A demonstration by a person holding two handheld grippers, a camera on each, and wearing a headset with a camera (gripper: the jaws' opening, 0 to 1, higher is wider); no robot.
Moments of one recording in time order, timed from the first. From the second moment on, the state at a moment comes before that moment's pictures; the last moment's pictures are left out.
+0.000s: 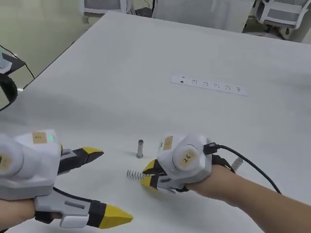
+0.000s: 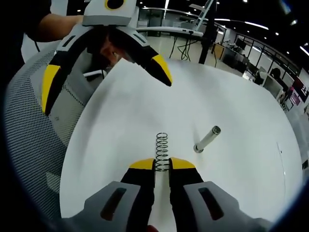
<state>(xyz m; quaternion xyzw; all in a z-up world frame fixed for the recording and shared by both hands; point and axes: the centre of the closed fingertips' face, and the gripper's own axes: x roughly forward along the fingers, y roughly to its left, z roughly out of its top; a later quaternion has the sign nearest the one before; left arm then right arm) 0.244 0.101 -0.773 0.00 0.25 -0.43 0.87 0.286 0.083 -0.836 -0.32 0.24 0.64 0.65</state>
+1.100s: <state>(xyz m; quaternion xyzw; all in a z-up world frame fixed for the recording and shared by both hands) 0.262 0.047 -0.756 0.02 0.21 -0.48 0.85 0.263 0.016 -0.779 -0.32 0.21 0.64 0.66</state>
